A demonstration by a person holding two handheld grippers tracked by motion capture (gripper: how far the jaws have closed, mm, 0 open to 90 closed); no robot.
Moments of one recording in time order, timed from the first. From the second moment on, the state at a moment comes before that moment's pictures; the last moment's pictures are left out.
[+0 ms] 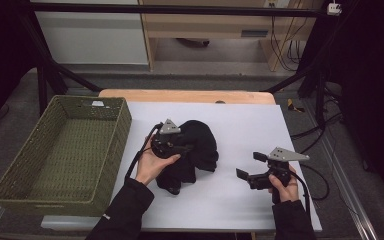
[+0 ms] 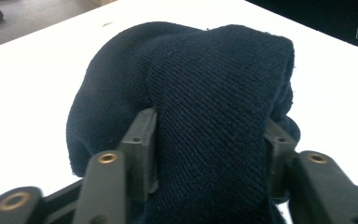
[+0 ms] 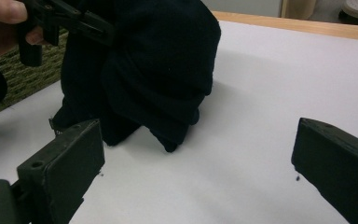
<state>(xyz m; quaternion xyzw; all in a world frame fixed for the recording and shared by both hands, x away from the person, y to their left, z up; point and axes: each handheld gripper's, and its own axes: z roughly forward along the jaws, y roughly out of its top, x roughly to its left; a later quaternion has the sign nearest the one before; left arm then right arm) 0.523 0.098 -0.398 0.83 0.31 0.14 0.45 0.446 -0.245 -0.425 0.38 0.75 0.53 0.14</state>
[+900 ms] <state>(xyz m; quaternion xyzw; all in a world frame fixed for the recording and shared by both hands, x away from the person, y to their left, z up) 0.481 0.156 -0.401 0.81 0.33 0.13 0.47 0.447 -0.241 -0.429 0.38 0.75 0.52 0.13</state>
